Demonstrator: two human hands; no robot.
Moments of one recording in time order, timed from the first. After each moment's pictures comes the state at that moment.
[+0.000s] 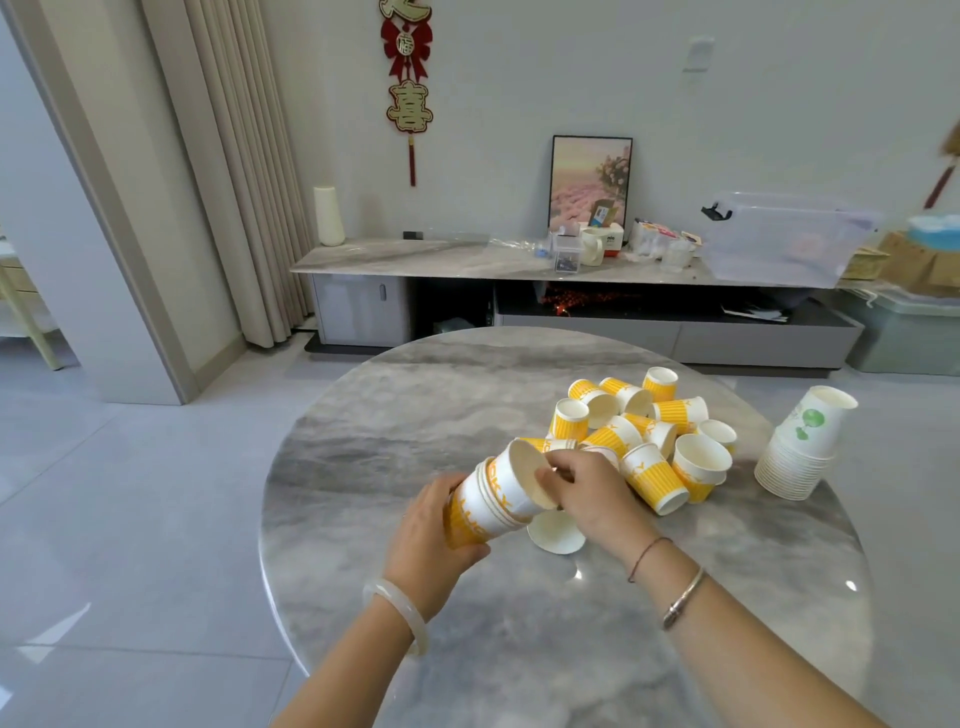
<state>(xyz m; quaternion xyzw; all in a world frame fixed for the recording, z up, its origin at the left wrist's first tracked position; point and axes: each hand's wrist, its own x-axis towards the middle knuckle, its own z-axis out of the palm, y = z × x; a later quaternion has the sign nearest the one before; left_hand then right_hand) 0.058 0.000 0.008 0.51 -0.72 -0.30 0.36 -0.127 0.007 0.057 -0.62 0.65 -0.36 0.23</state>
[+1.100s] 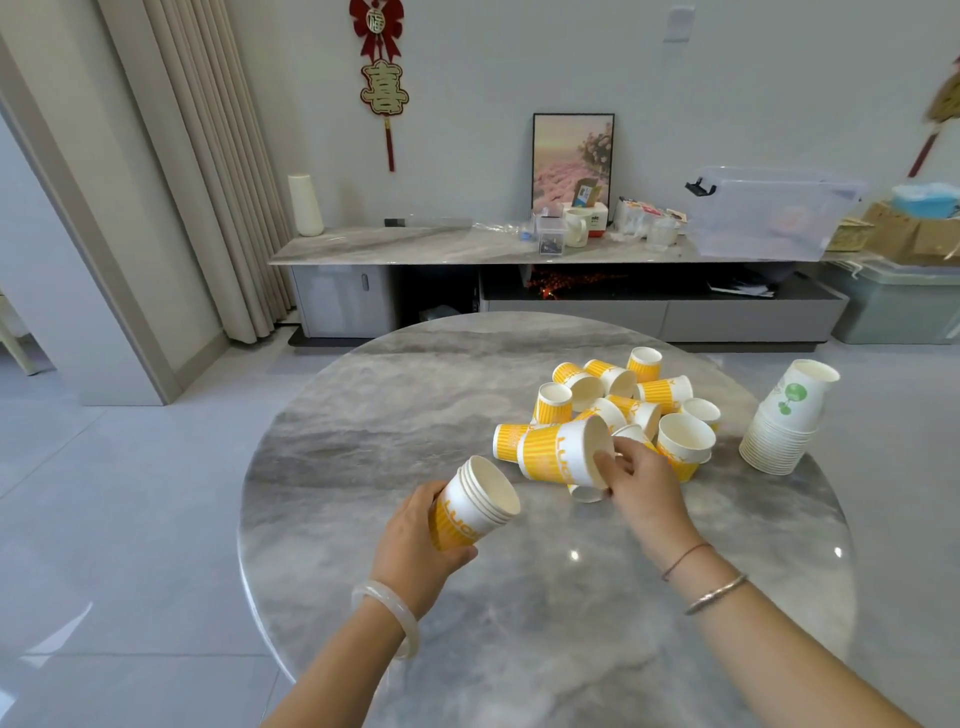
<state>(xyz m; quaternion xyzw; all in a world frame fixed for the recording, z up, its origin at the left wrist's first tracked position) 0.051 -0.001 -0.011 0.54 -0.72 -0.30 0.33 -0.186 0.013 0.025 -0.46 0.67 -0.53 0.23</state>
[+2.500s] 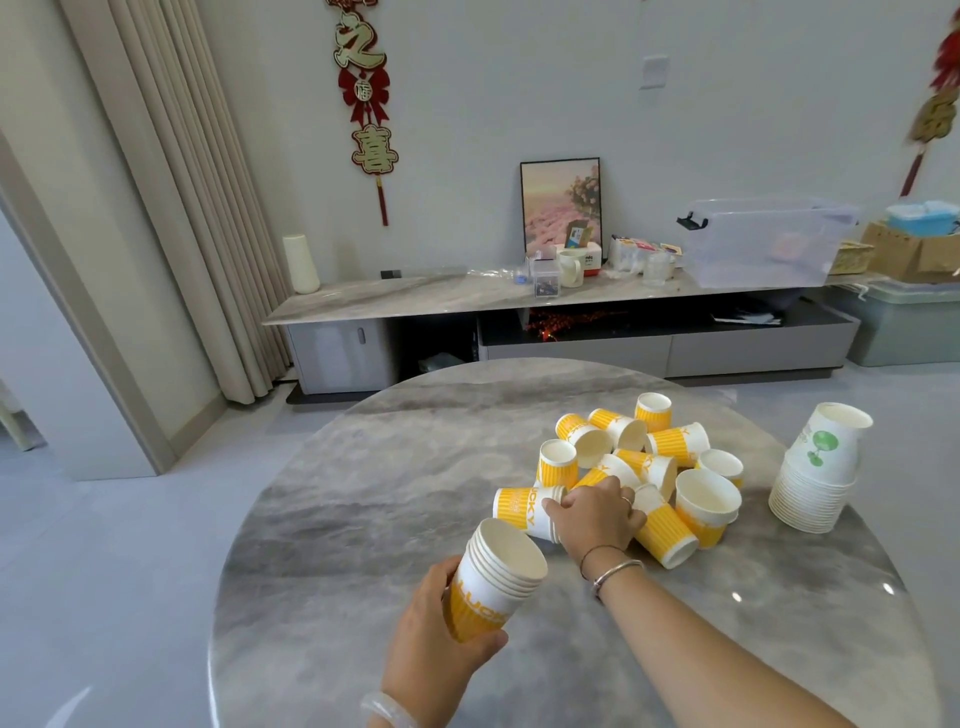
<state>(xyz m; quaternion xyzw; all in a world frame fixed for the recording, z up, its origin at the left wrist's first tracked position) 0.023 -0.018 -0.014 0.53 -0.69 -0.36 0.34 -0.182 -0.096 -0.018 -0.43 0.87 -0.22 0.08</state>
